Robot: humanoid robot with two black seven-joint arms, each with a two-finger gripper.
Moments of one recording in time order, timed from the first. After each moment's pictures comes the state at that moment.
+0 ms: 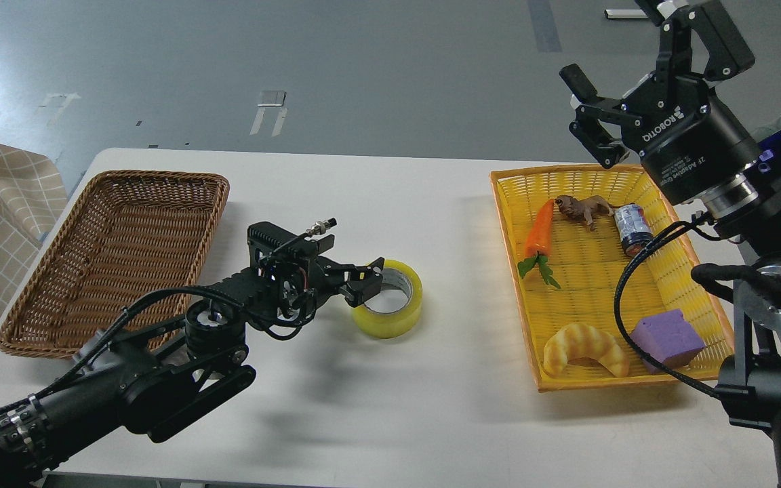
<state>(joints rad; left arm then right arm) -0.49 0.27 -0.63 -1.28 2.18 -0.13 0.14 0.35 -0.02 1.61 1.64 -0.84 0.49 -0.23</state>
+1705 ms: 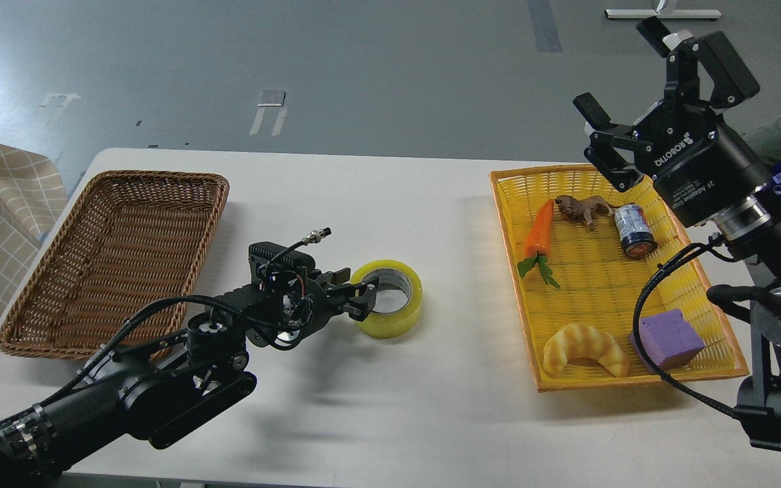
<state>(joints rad) -0.47 0.28 -0.62 -1.23 2.02 -0.17 0.11 0.28 -0.07 1.61 1.66 -0.84 0.49 -0.22</state>
